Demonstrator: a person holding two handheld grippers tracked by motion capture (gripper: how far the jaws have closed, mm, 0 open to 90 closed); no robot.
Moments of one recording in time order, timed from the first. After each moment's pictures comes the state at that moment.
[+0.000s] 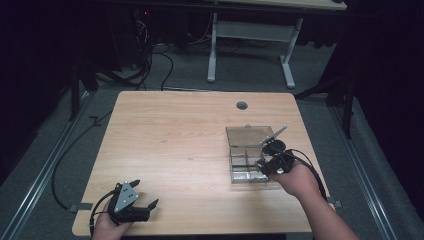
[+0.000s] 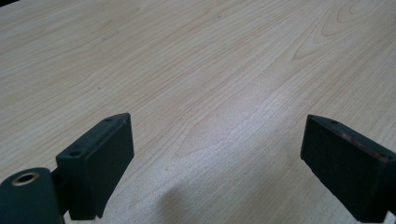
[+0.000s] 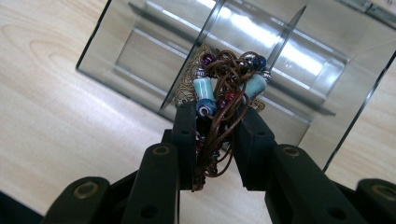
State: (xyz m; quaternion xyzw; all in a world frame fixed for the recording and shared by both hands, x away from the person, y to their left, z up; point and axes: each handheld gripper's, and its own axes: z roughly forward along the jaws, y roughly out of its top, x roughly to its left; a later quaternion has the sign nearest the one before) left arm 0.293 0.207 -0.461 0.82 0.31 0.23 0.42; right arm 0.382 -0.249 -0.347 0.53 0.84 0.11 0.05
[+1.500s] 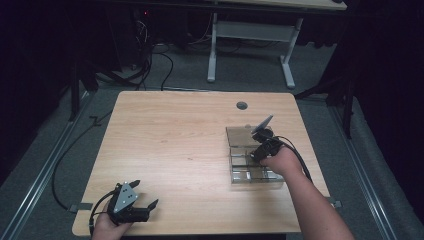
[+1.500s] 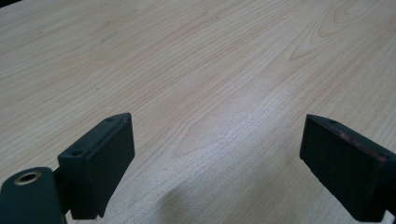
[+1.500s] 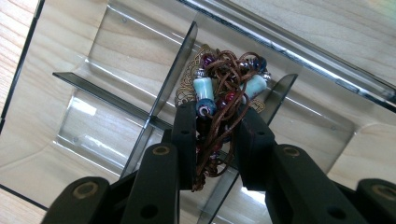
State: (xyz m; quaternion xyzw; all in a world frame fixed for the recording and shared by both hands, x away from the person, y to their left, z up) left arm 0.292 0.208 -0.461 0.82 0.31 0.23 0.42; right arm 0.455 -0.244 -0.390 0.54 0.84 0.07 0.01
